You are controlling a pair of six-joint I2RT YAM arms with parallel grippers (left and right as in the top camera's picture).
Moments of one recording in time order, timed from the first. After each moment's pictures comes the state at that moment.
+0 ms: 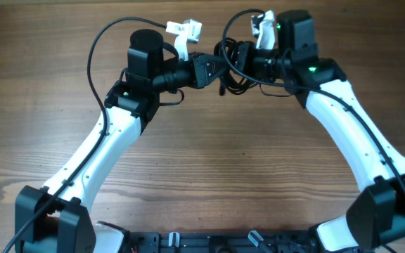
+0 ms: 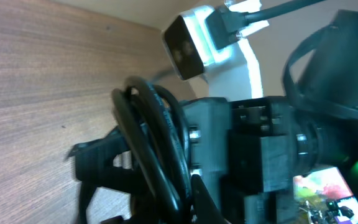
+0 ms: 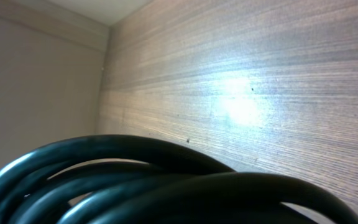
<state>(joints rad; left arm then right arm) -0.36 1.55 1.14 0.06 0.80 -0.65 0.31 1.67 1.38 -0.43 -0.61 0.63</state>
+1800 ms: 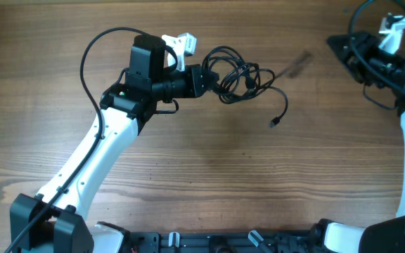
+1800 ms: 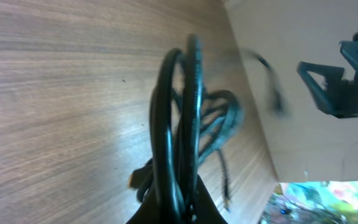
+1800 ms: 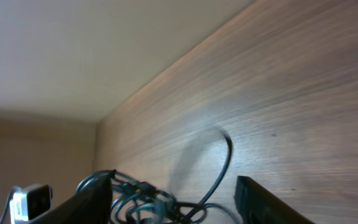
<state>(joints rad) -0.36 1.52 1.17 -0.29 0.65 -0.54 -0.29 1.46 1.35 -0.63 -0.78 0.48</state>
